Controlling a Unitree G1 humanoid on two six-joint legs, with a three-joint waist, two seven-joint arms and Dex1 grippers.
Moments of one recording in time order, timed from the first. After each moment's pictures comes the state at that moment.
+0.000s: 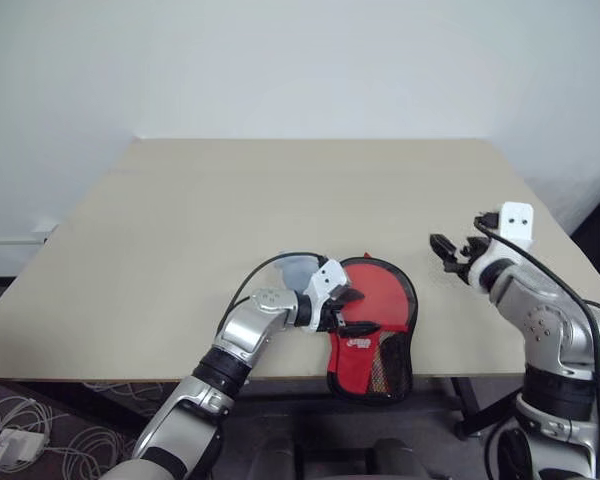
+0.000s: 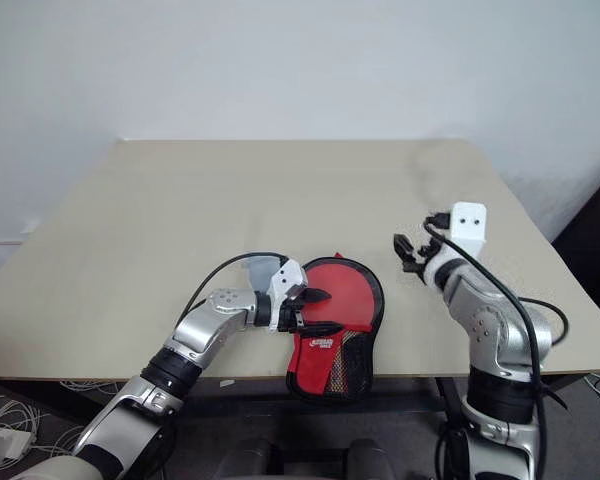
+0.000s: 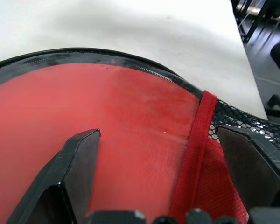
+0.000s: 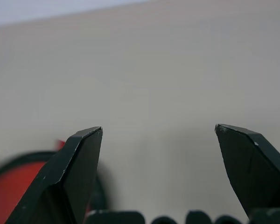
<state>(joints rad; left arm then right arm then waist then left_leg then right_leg) -0.52 0.24 -0.41 0.31 -0.21 0.38 -0.92 -0.47 -0.26 -0.28 -0.29 0.43 1.06 0.18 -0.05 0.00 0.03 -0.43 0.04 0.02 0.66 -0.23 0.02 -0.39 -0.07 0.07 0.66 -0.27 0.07</state>
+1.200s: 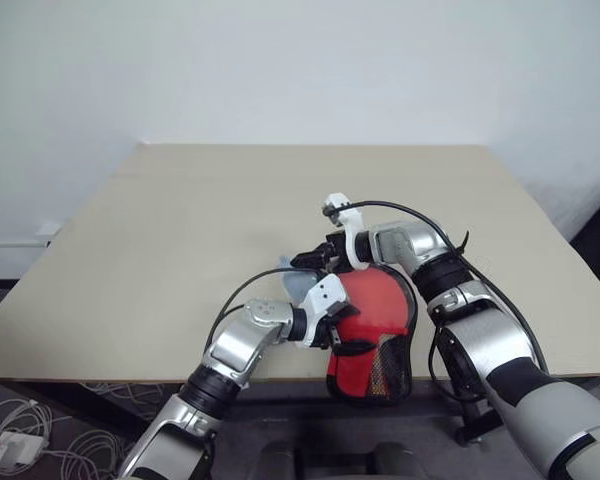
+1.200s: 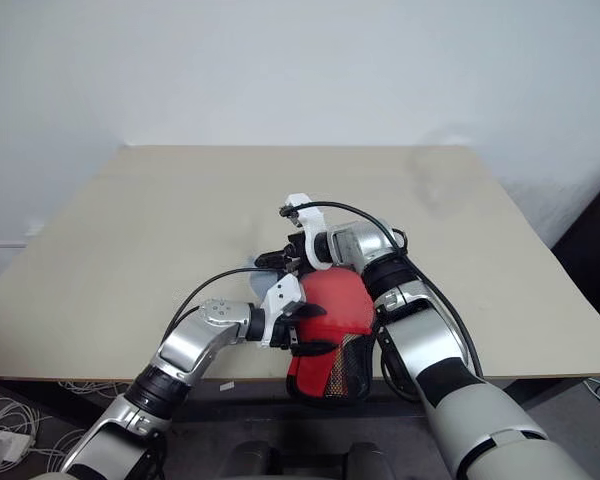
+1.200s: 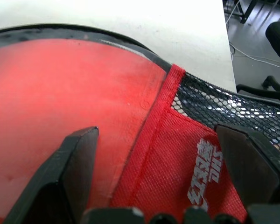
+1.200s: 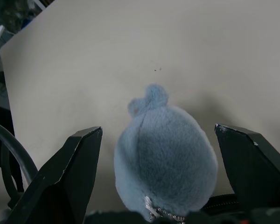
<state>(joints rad) -0.39 0.29 -0.41 0.09 -0.17 0.54 -0.95 -1.09 -0.07 0.21 0.85 0.24 0.81 0.85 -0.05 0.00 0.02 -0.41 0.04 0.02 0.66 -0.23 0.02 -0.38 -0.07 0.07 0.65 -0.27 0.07</state>
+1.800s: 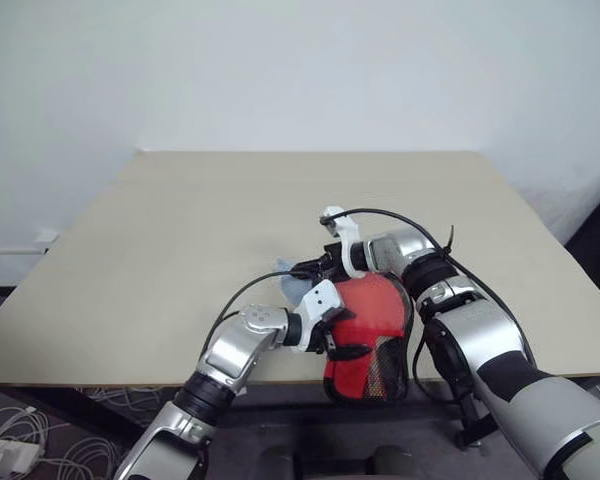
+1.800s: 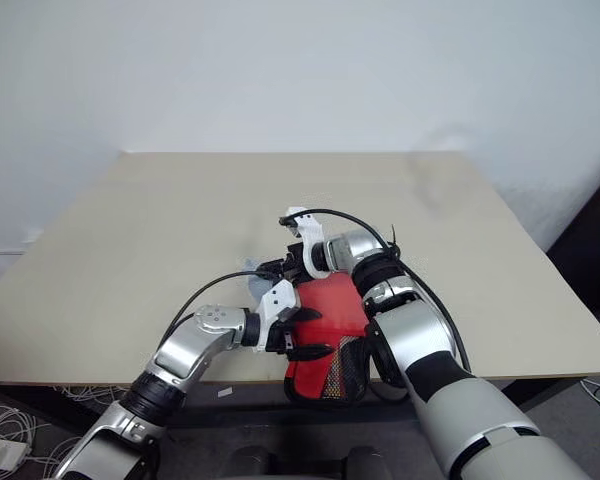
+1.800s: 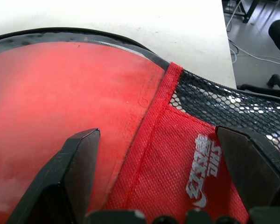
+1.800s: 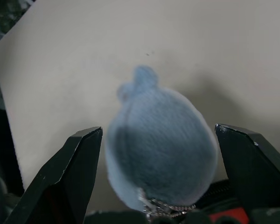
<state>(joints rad) -0.37 0.31 -0.41 0.10 -0.17 0.47 -0.97 -1.15 -0.02 0.10 1.11 0.18 0.75 0.83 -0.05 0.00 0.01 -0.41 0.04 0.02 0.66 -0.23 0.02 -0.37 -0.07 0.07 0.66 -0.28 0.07</state>
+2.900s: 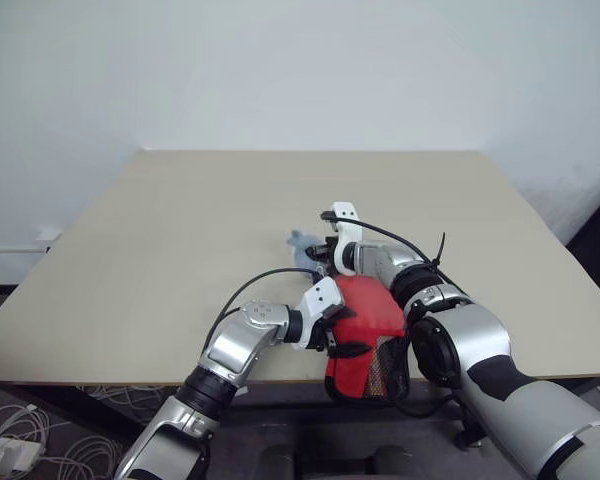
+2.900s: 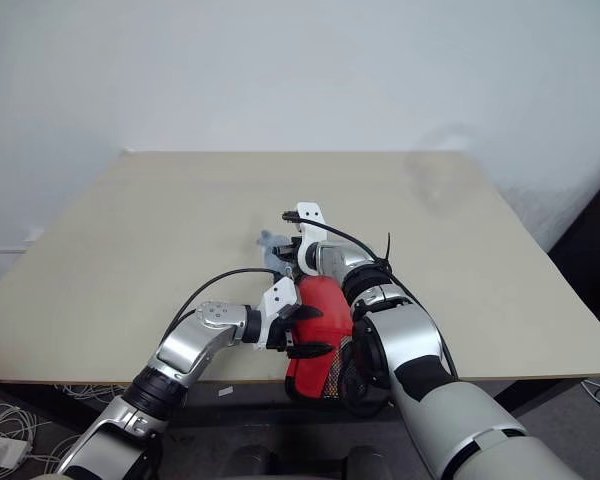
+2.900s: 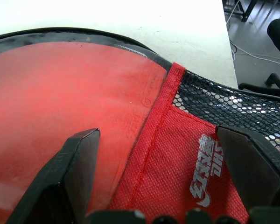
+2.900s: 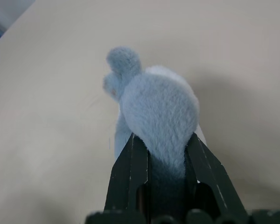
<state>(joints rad) -0.40 0.31 -0.41 0.12 -0.17 0.48 -0.97 -1.15 0.07 -0.13 1.25 0.16 0.42 0.44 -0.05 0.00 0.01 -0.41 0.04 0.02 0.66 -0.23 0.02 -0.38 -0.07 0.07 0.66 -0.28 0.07</state>
